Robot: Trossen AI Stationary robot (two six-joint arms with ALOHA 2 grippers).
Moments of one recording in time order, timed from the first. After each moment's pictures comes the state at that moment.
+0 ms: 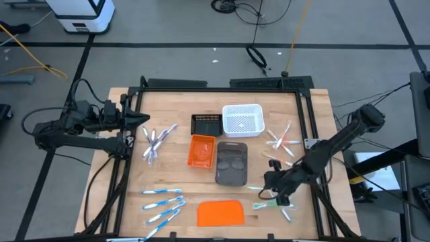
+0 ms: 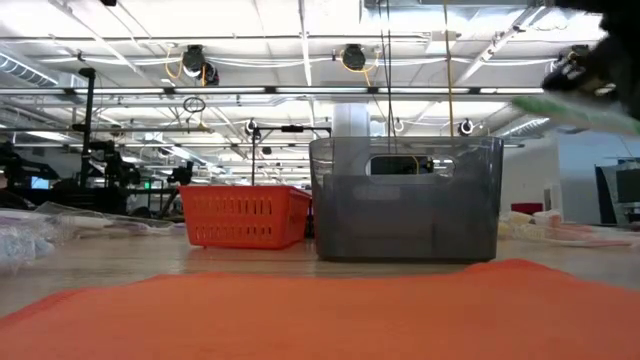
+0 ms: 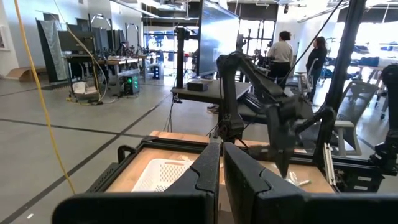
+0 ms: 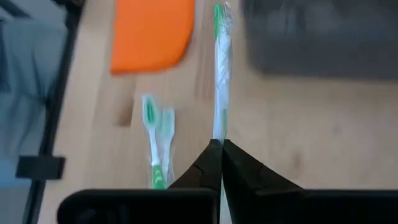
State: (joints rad) left arm 0.00 0.39 0.78 -0.34 -0.11 -0.04; right arm 0.65 1.22 0.73 -0.44 0.17 0.59
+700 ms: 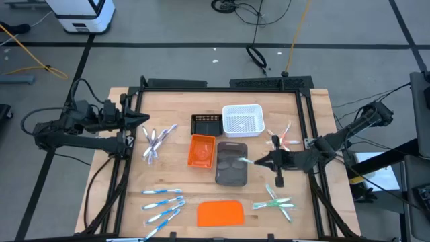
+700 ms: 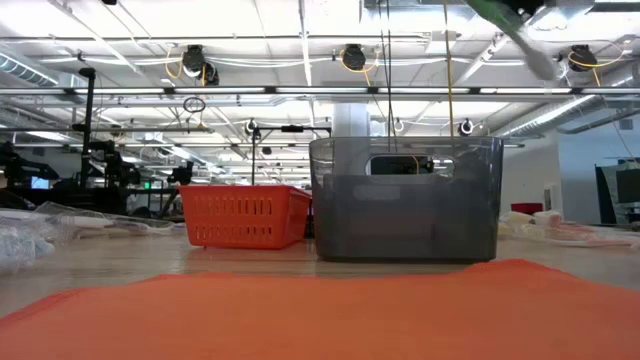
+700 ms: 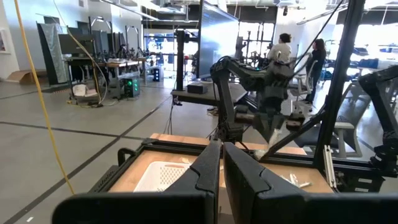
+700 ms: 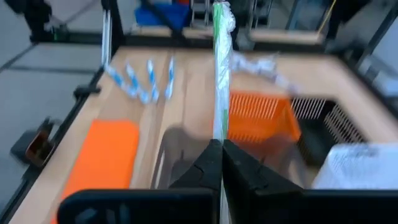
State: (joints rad) left arm 0.00 0.39 0.78 -0.33 -0.11 -0.03; right arm 0.52 0.96 0.73 -0.16 0.48 0.17
